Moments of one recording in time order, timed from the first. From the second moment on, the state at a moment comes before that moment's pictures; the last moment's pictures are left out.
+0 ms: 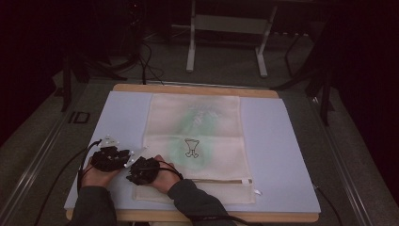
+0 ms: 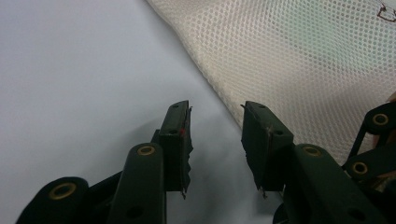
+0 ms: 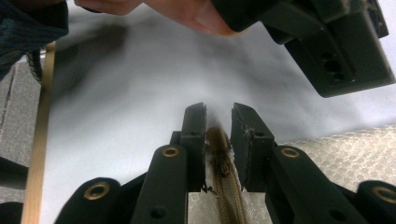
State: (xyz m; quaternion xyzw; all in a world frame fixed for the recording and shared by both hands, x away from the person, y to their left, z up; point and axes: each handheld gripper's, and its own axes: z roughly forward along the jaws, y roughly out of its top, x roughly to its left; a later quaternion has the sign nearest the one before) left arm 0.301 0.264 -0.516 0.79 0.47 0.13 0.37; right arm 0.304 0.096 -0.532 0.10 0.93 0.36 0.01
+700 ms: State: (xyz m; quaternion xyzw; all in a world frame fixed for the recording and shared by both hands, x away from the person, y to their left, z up) left arm 0.300 0.268 -0.514 0.79 0.48 0.13 0.37; right arm 0.305 0.077 -0.516 0.11 0.91 0.40 0.00
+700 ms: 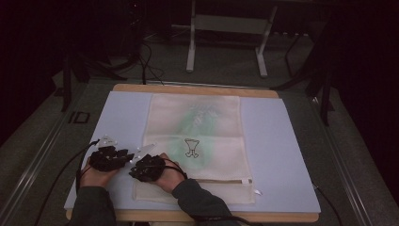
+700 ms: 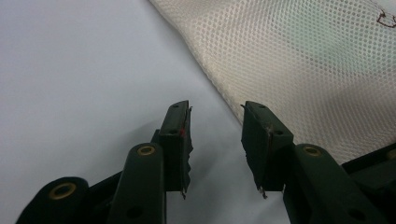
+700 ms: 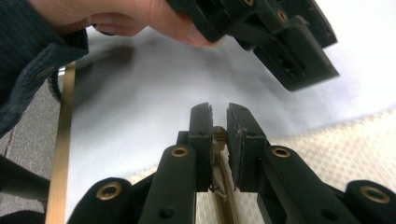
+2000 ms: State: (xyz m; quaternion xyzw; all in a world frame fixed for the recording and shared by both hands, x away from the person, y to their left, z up) left arm 0.297 0.263 -0.514 0.80 0.46 0.13 0.37; right arm 0.306 0.061 -0.532 0.11 0.92 0.38 -0.02
